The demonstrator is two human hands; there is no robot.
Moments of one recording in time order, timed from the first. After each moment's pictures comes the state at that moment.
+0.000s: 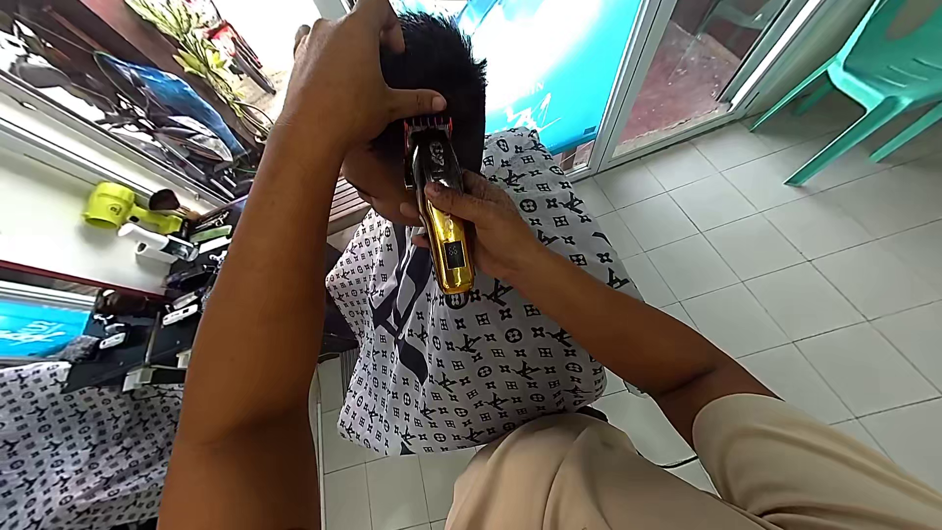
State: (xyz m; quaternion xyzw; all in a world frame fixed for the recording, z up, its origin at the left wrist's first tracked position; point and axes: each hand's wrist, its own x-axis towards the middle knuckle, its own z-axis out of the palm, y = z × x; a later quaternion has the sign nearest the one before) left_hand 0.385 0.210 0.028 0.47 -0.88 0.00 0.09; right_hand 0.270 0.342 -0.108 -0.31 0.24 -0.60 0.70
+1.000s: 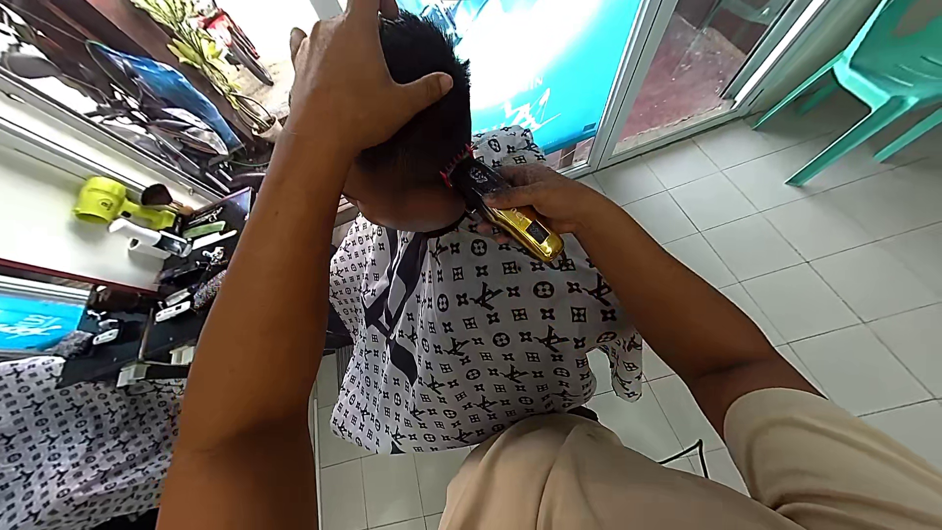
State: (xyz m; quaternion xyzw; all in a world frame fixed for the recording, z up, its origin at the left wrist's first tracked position) left_hand 0.356 0.220 0.020 0.52 -0.85 0.01 0.11; right_hand 0.149 0.302 -0.142 -0.48 0.34 -0.40 0.70
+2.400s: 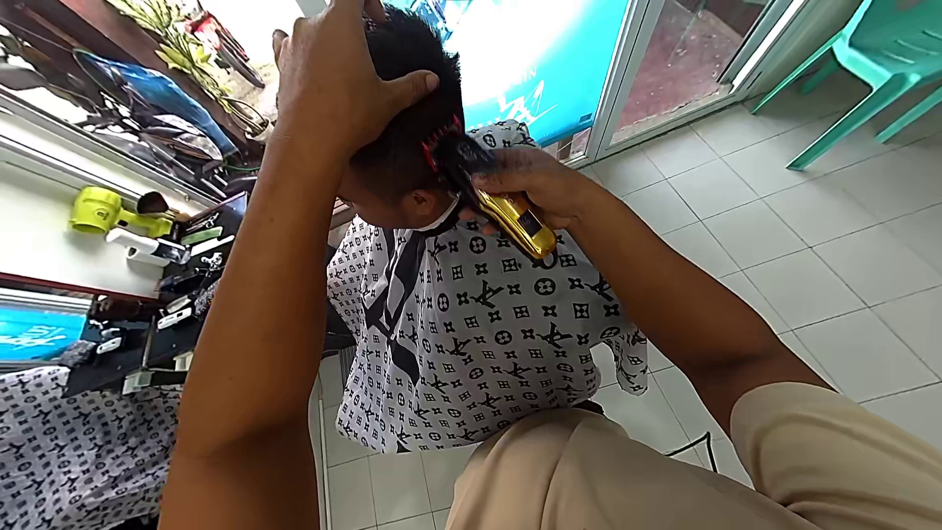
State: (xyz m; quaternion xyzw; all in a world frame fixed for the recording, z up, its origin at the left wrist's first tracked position) left_hand 0.353 0.220 0.020 0.53 -0.84 0.02 0.10; right_hand 0.161 0.306 -0.126 -0.47 0.30 -0.45 0.70
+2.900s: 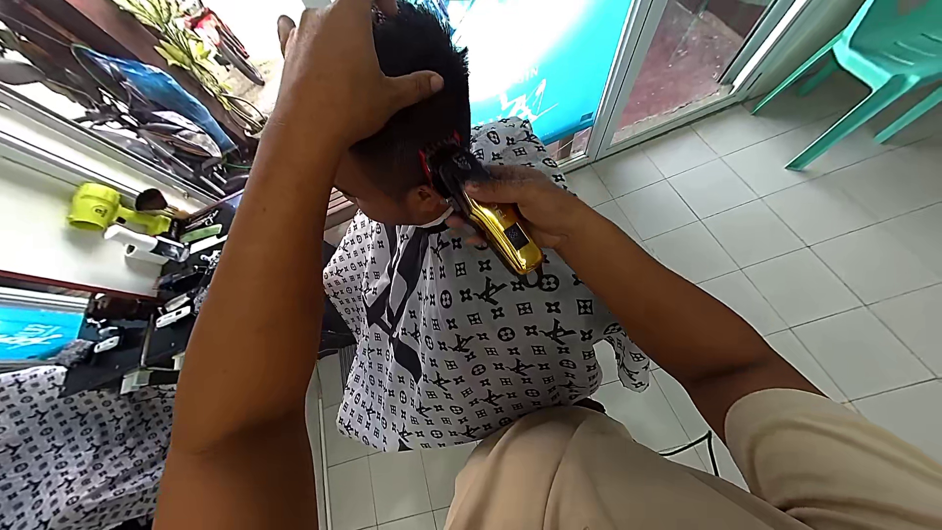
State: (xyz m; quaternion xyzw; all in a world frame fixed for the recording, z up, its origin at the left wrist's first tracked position) left_hand 0.361 0.216 0.022 0.50 -0.86 0.00 0.09; right_hand 0.191 0.326 -0.124 -0.39 0.29 -0.48 0.73
